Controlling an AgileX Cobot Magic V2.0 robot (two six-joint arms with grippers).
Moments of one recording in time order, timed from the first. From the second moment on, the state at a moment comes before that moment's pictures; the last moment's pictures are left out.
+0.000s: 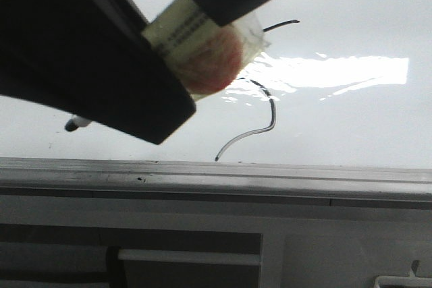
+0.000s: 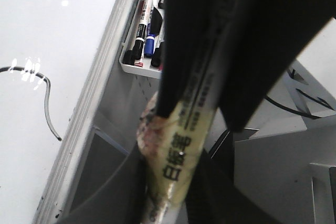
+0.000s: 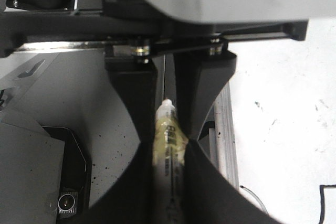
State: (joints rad) left arm -0.95 1.11 -0.83 -0.45 0.65 0.79; right arm 0.93 1.03 -0.93 0.23 0.66 -0.73
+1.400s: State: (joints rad) left arm -0.80 1.23 -0.66 -0.52 0.08 0.18; right arm 0.68 0.67 -0.91 0.16 0.66 -0.60
